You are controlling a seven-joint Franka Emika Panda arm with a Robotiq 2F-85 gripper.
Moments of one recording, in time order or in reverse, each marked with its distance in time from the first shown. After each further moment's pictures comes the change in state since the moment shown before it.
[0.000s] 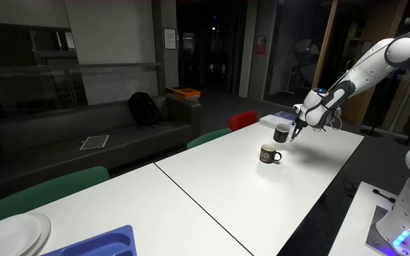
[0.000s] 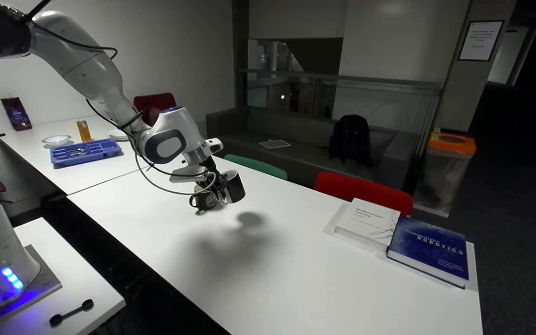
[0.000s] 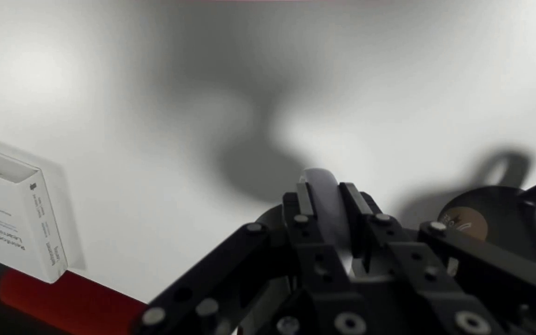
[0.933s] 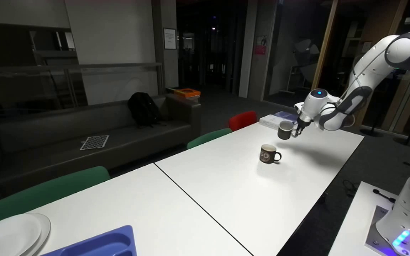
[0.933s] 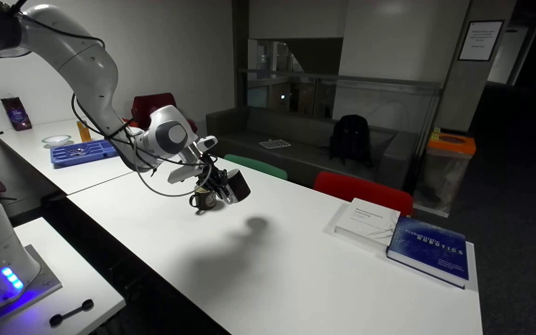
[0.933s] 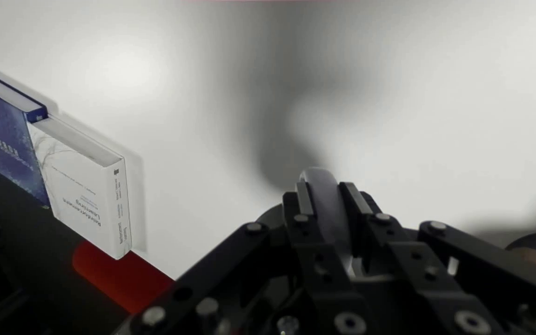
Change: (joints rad) arm 0.134 -0.020 -0.208 0.029 -0.715 0.005 0.607
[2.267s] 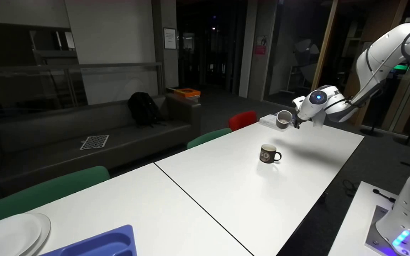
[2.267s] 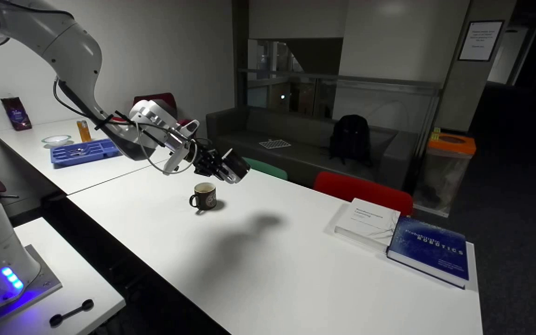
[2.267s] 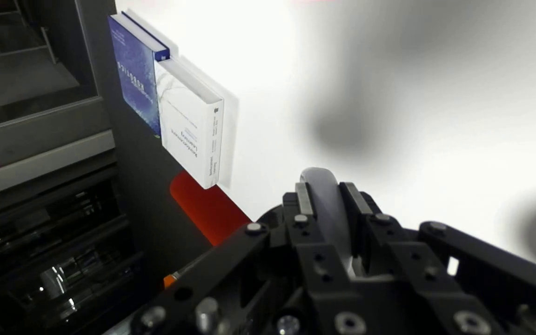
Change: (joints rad) arm 0.093 -0.123 0.004 0.008 -0.751 -0.182 0.688
